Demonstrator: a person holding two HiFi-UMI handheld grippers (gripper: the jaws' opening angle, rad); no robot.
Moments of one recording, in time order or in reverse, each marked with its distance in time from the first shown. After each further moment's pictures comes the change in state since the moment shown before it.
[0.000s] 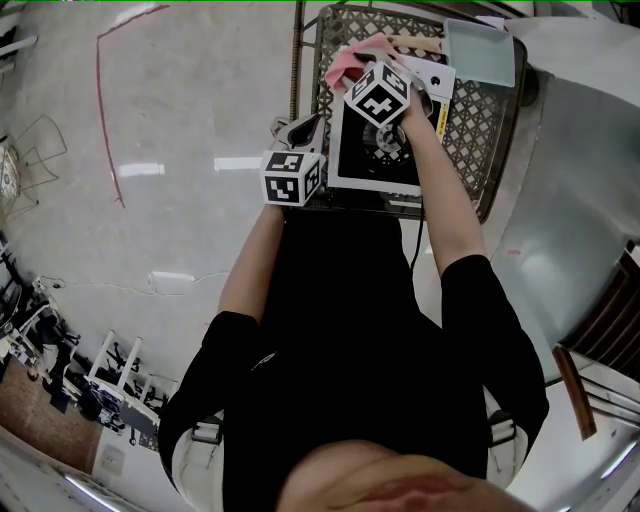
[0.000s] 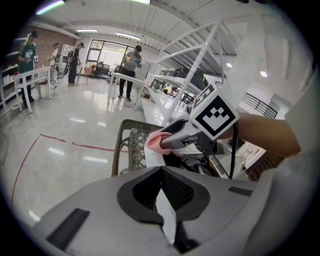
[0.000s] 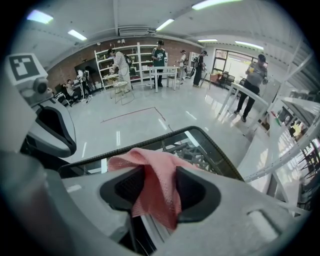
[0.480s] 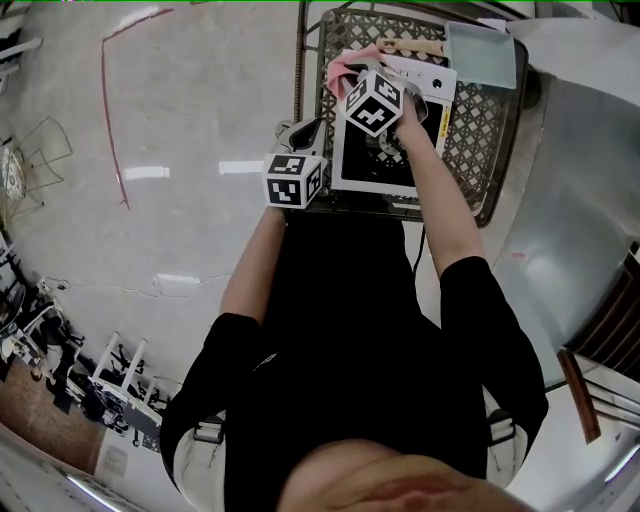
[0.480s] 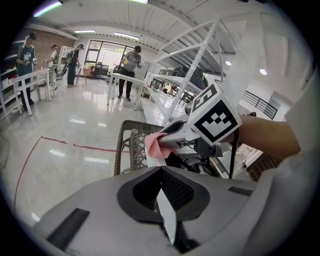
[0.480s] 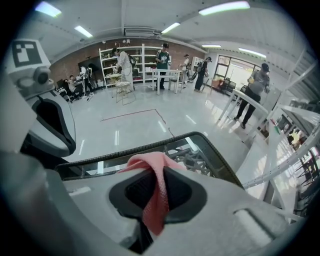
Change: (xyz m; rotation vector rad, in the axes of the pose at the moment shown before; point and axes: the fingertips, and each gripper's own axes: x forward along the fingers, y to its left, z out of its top) left arm -0.005 0.002 0.002 0.017 0.009 0.006; right arm 0.004 0.012 0.010 -0.053 -0.030 -0.032
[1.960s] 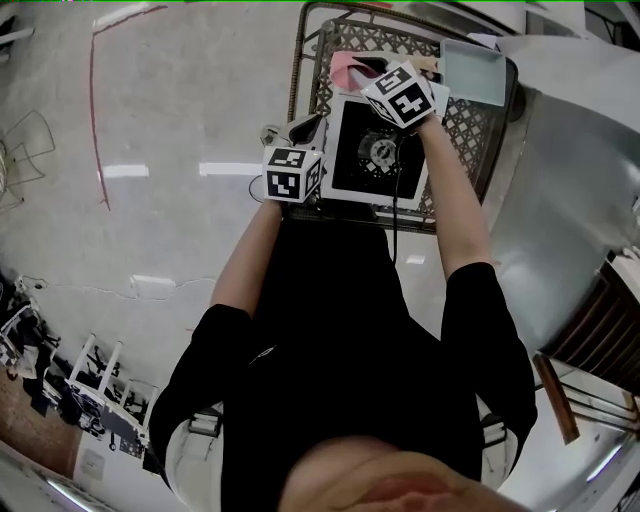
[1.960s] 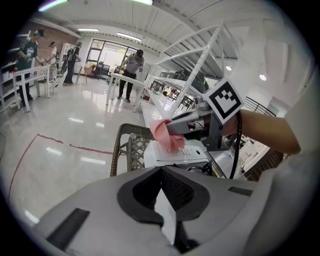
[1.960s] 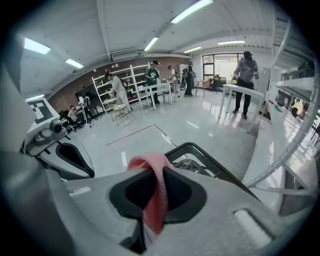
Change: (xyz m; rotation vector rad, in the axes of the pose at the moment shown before) left arm 0.020 0.000 0.021 -0.028 -0.029 -0.028; right arm -0.033 -0.050 0.023 0.200 -0.150 0.100
